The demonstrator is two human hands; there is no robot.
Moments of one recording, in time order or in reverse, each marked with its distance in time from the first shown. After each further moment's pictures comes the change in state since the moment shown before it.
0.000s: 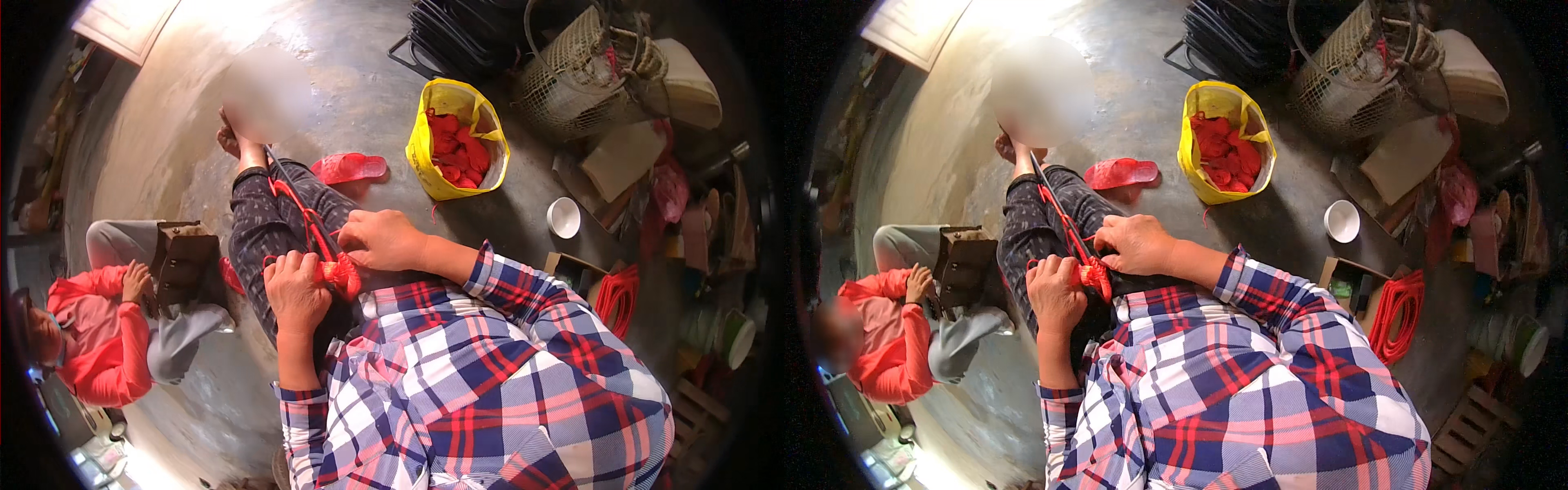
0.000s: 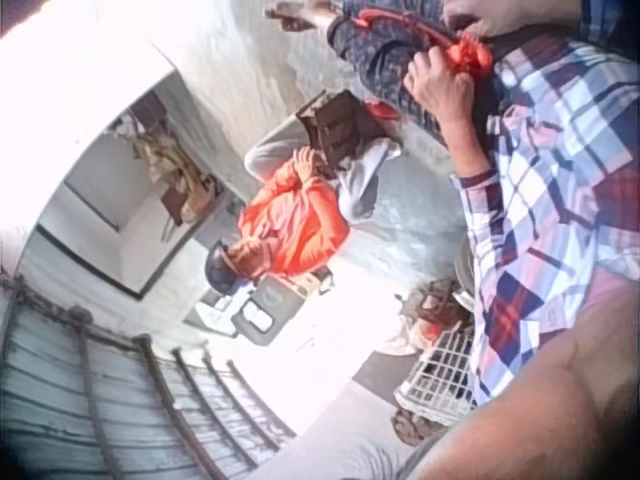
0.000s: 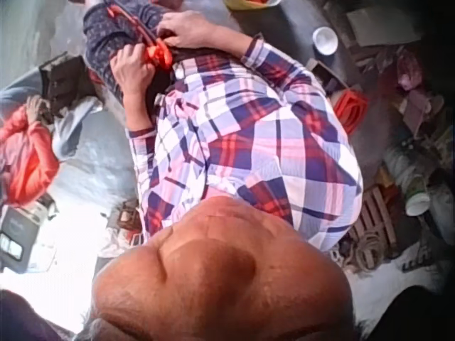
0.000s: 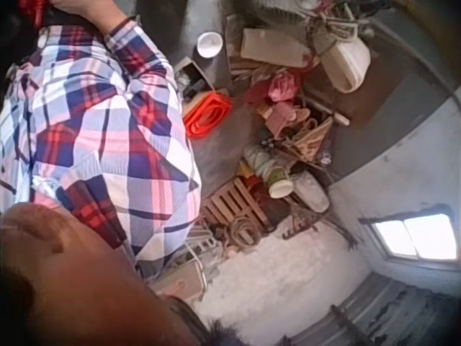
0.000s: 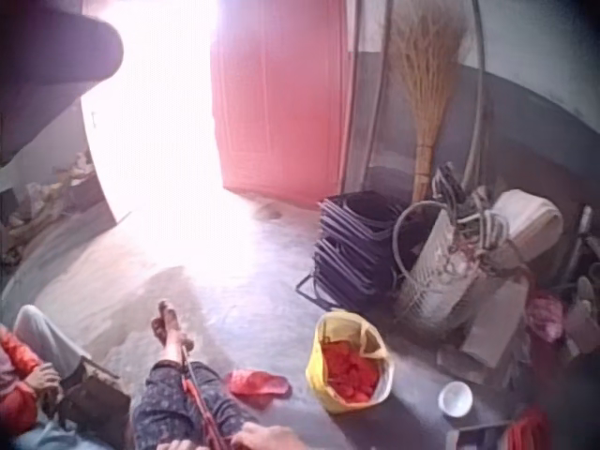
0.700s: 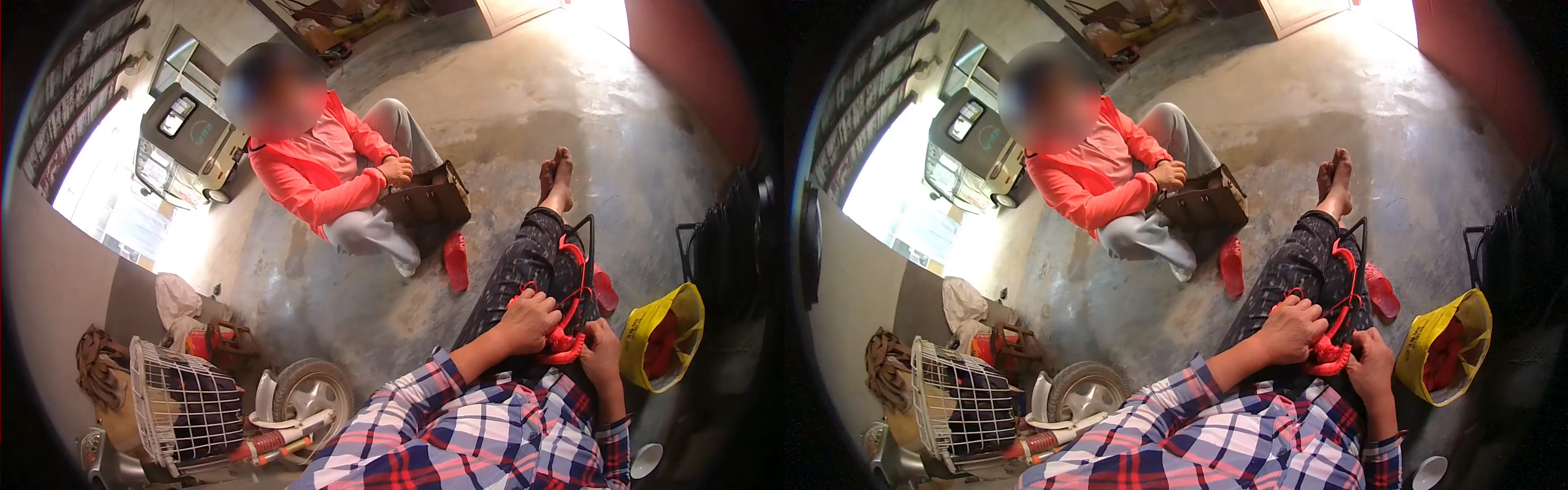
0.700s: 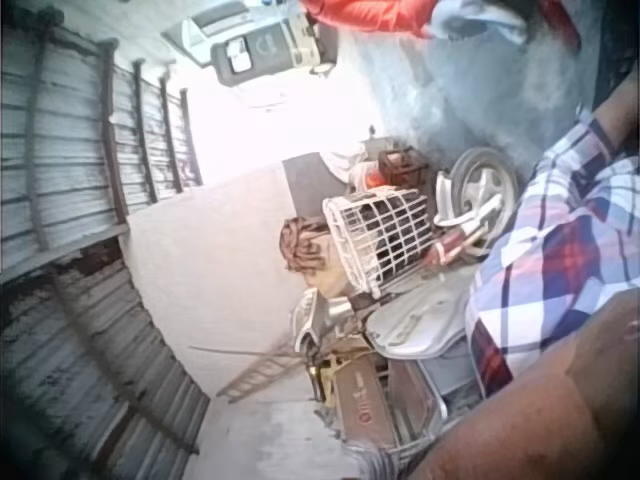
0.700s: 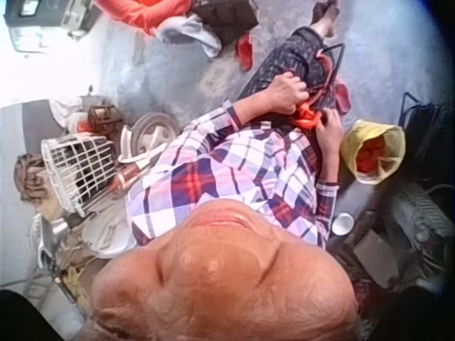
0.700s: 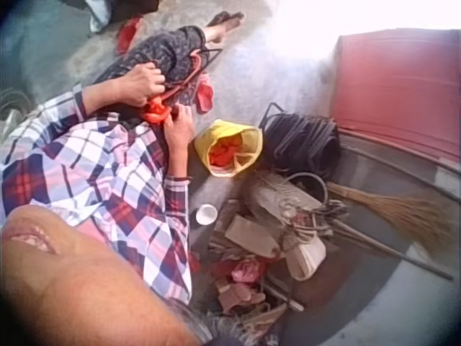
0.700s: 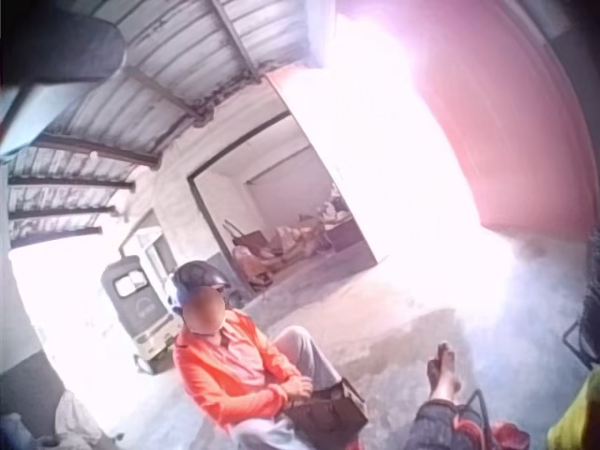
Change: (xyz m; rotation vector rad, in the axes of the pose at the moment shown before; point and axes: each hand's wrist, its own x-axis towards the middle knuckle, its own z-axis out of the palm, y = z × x) left_hand -0.025 -0.006 0.004 -0.046 0.044 -0.106; right_hand 0.000 -0.006 0.016 0.030 0.091 -0.141
